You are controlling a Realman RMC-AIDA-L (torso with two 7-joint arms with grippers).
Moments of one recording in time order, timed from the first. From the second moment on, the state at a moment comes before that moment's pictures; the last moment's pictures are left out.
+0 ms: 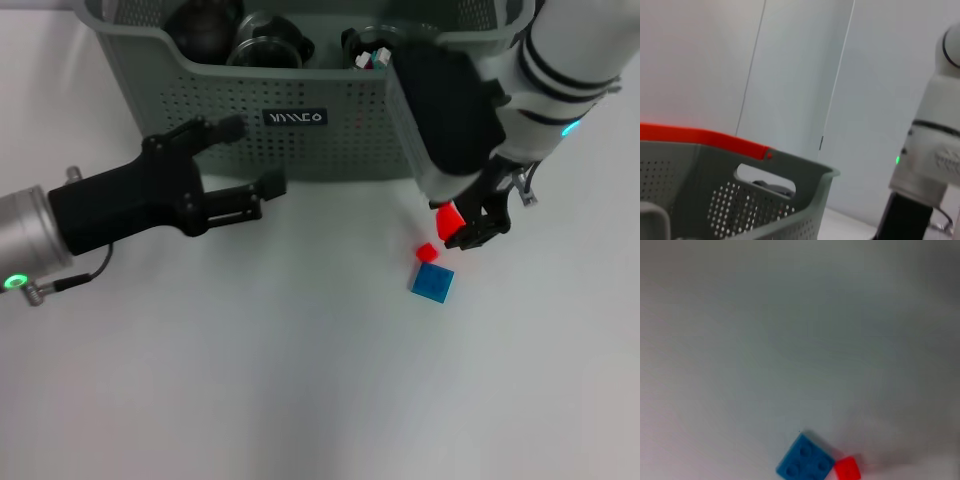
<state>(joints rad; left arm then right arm) -0.40 -2.17 0.56 0.62 1.85 1.66 -1.19 1.01 2.10 -1.56 -0.88 -2.65 -1.45 1.77</state>
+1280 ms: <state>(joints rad) -0.34 -2.16 0.50 0.74 2.07 1.79 -1.17 0.98 2.03 -0.91 -1.11 -2.09 -1.56 2.06</state>
